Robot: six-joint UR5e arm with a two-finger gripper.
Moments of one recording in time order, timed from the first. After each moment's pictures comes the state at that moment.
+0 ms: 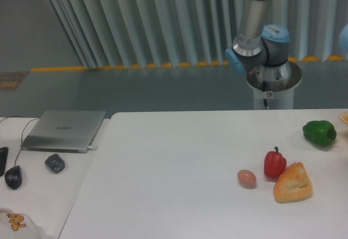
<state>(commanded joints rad) 2.71 -1.92 -1.41 -1.36 1.54 1.86</state>
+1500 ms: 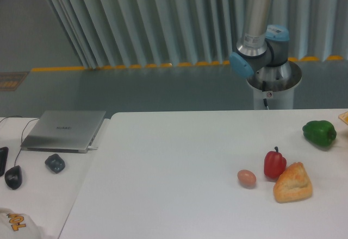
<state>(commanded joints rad) 2.93 -1.81 -1.58 -1.26 1.67 2.52</state>
